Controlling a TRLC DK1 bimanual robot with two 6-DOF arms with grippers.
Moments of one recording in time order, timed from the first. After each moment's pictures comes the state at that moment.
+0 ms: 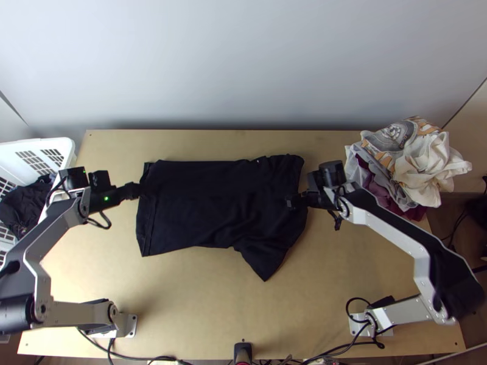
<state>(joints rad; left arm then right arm) 0.25 1.46 0.85 -0.20 0.61 -0.13 0.40 1.56 0.96 -0.26 -0.21 0.17</state>
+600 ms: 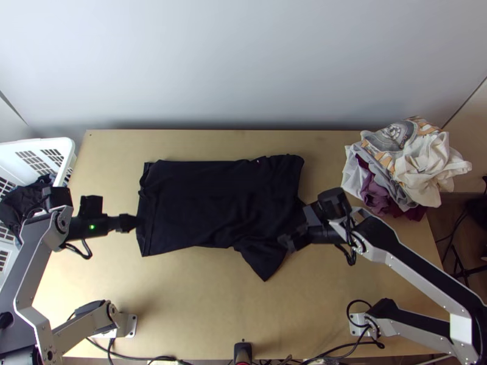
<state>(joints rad) 0.35 1.18 0.81 -0.81 0.71 0.25 0.59 1.22 0.82 -0.55 -0.34 0.23</state>
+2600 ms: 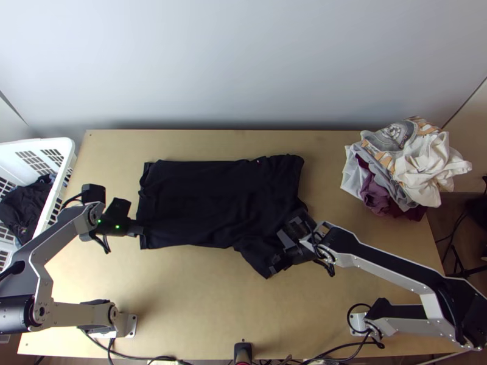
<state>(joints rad) 0.17 1.51 0.72 -0.59 0.41 0.33 0.80 1.41 0.75 -0.46 -0.36 0.25</state>
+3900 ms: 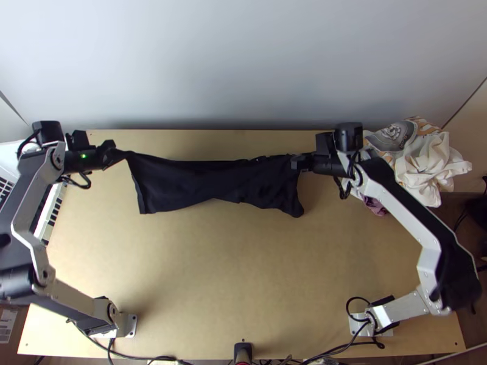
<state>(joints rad) 0.30 1.68 1.42 -0.62 0.72 -0.30 0.32 1.62 1.32 -0.38 -0.39 0.25</state>
